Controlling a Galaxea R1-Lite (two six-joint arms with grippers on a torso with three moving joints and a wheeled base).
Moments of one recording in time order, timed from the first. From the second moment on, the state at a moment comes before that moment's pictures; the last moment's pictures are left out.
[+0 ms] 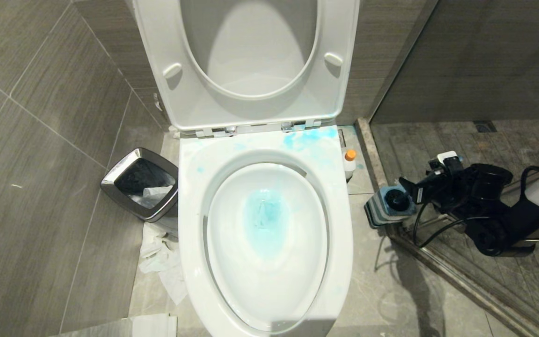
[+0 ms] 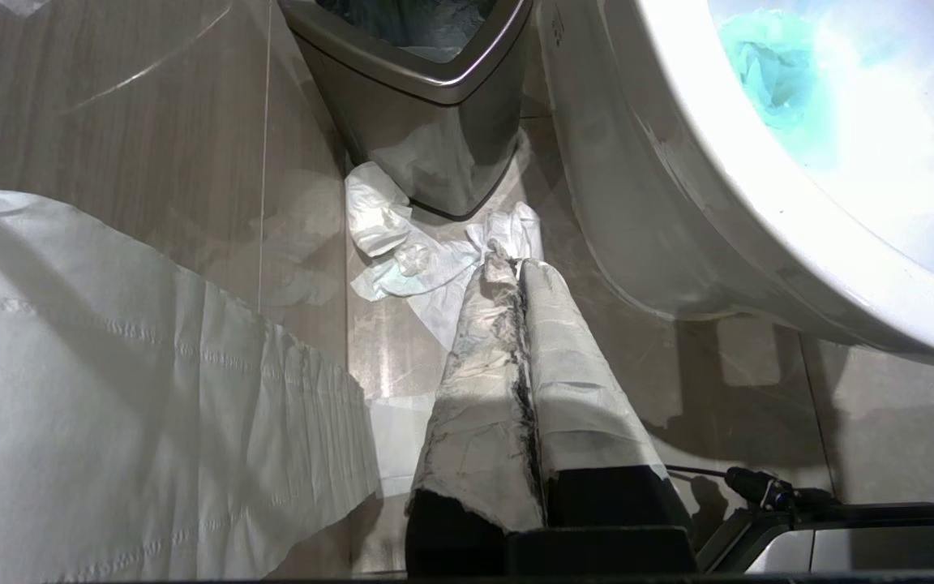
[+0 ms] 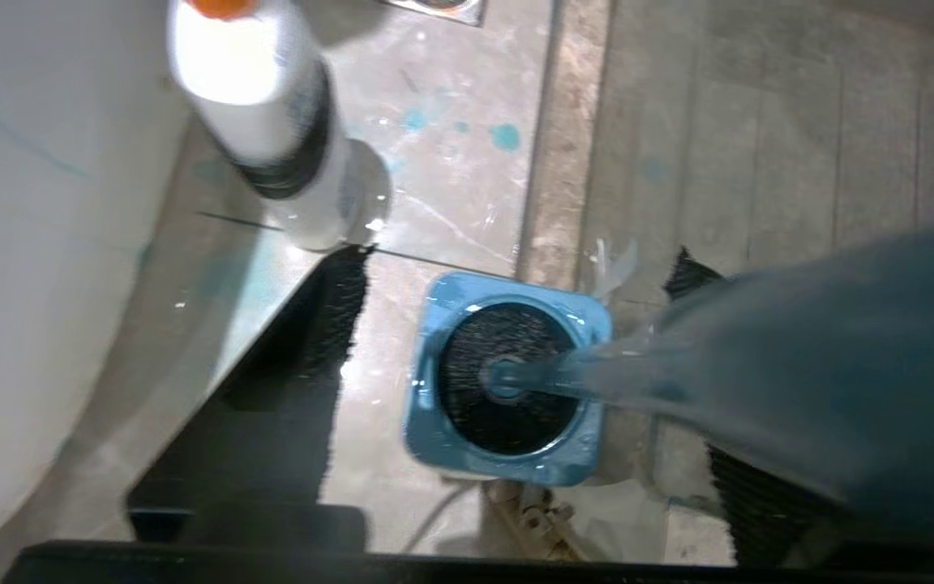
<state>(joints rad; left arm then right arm) 0.00 0.00 0.00 0.01 0.00 0.01 -0.09 2.26 -1.03 -1.14 0.17 -0.20</state>
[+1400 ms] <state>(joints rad) 0.00 0.00 0.00 0.01 0.00 0.01 -0.03 0.93 -0.65 -0.46 0.07 -0.26</state>
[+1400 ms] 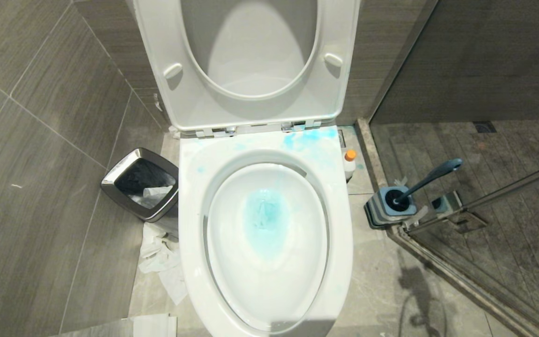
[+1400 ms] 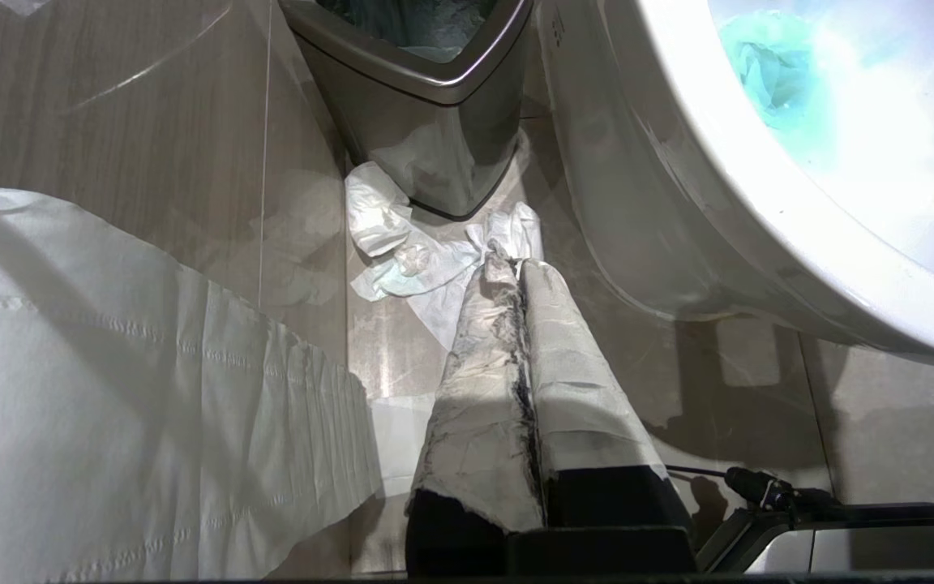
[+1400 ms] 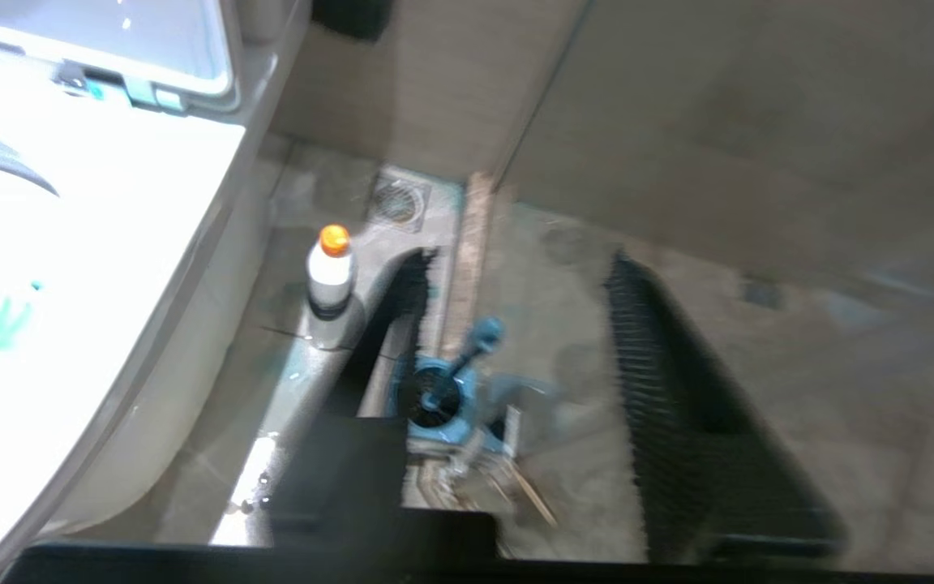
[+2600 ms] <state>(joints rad) 0.00 0.00 0.00 0.01 0.00 0.01 0.00 0.08 -0.16 -0.01 -0.10 -0.24</state>
